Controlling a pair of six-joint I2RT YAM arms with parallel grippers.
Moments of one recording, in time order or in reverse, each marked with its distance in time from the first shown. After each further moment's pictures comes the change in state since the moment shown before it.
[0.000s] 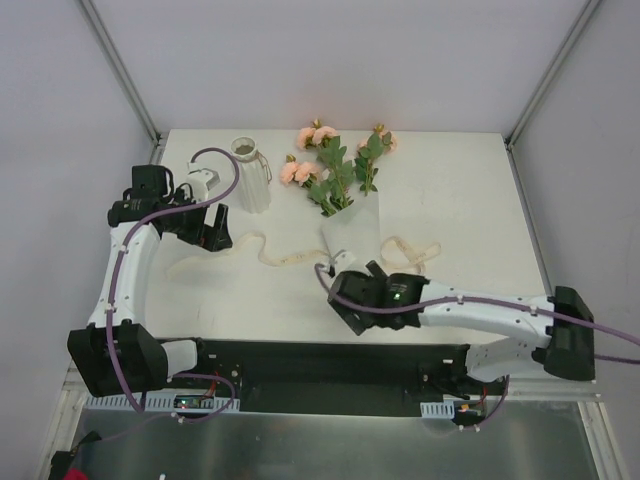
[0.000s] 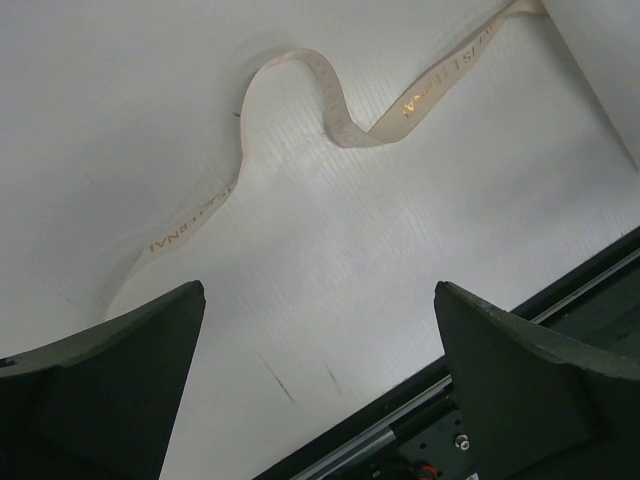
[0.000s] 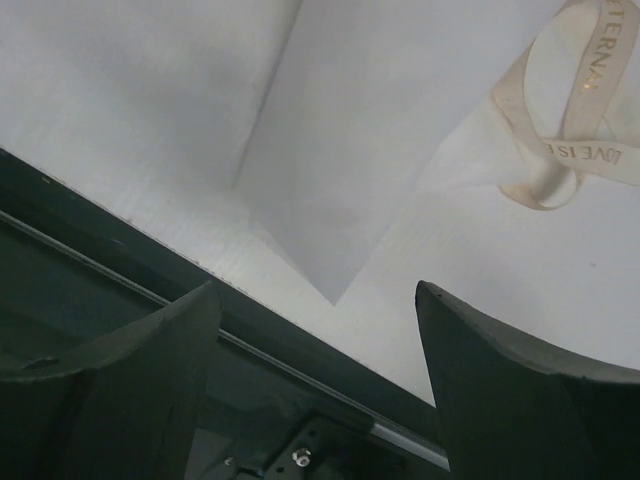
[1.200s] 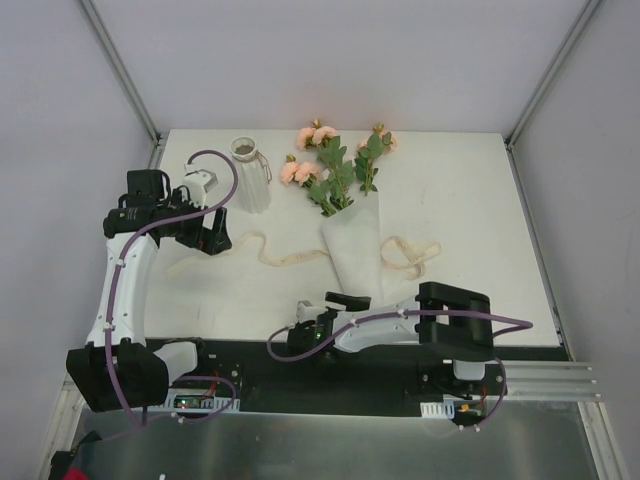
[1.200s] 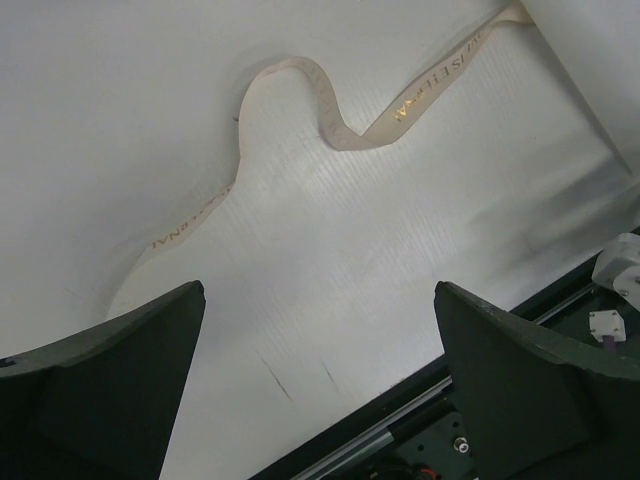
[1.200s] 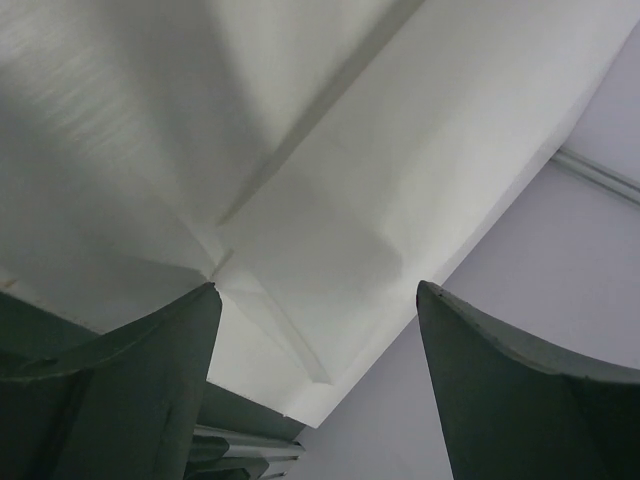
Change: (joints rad) left arm 0.000 -0.079 -0.017 -0.004 0.002 -0.008; right arm 0.287 0.600 0.078 -0.082 0.360 -0.238
